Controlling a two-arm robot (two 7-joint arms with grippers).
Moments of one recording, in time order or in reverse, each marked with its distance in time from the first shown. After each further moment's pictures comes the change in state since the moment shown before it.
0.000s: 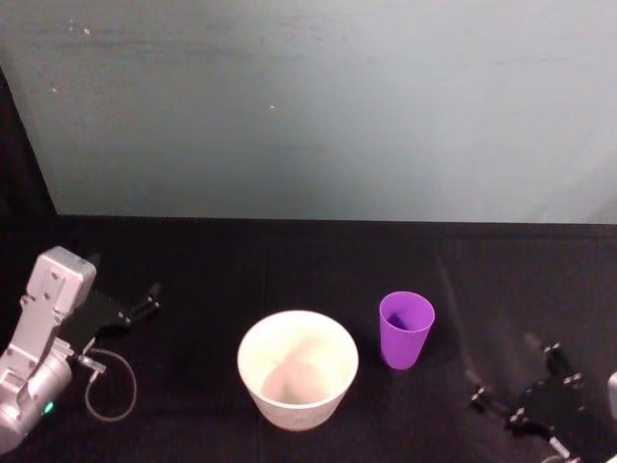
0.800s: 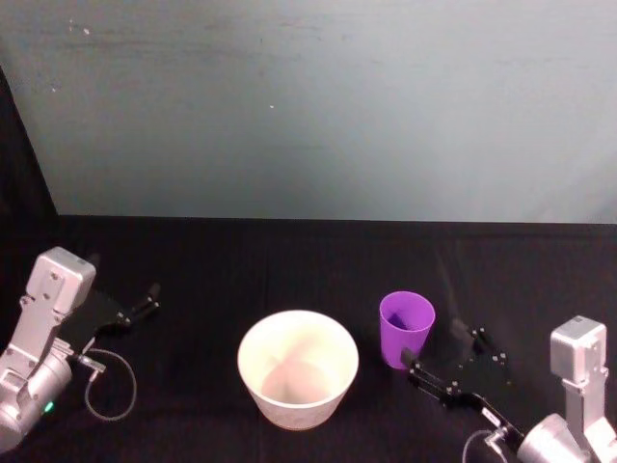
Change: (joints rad) left arm 0.000 0.000 0.000 0.000 0.000 0.000 0.000; right arm 0.180 -0.187 -0.041 0.191 0.106 0.048 0.205
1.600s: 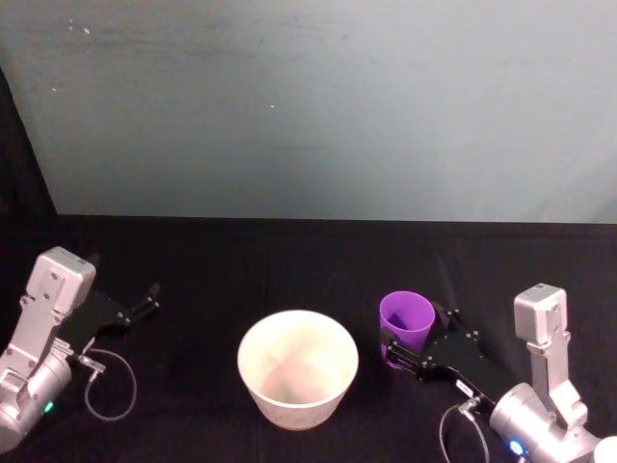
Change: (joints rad) left arm 0.000 0.000 0.000 0.000 0.000 0.000 0.000; right arm 0.117 -0.100 0.011 0.128 -0.036 0.073 0.059
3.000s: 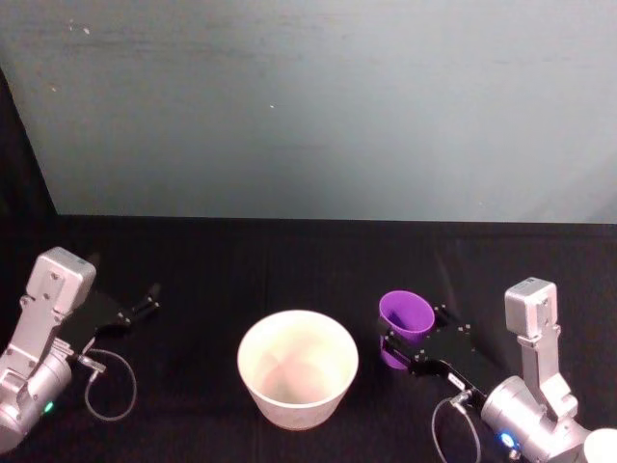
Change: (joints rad) left arm 0.000 0.000 0.000 0.000 0.000 0.000 0.000; right arm 0.024 -0.034 0.010 0.033 -0.024 -0.005 0.017
